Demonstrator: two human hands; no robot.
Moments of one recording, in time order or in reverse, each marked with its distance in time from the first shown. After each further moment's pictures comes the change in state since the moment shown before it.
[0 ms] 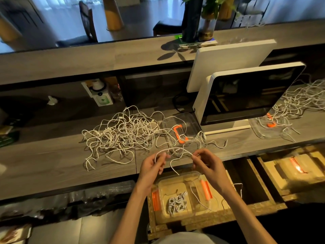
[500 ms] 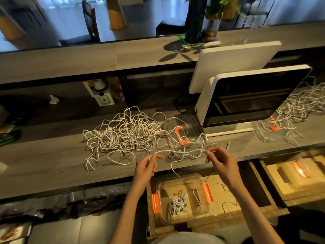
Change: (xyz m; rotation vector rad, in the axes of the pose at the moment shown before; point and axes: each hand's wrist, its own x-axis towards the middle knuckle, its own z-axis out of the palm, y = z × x) left_hand 0.010 -0.010 -0.022 0.183 0.055 0.065; right_hand 0.019 0.014 -0.033 -0.134 0.165 0.021
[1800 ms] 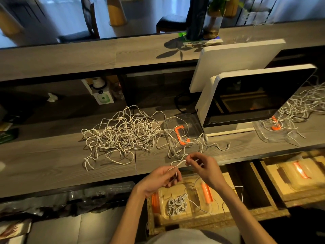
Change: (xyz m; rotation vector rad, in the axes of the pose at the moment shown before) left_hand -0.008 0.027 0.024 -0.053 -0.604 -0.264; right_hand 0.006 -0.007 0.042 -0.206 -0.234 0.018
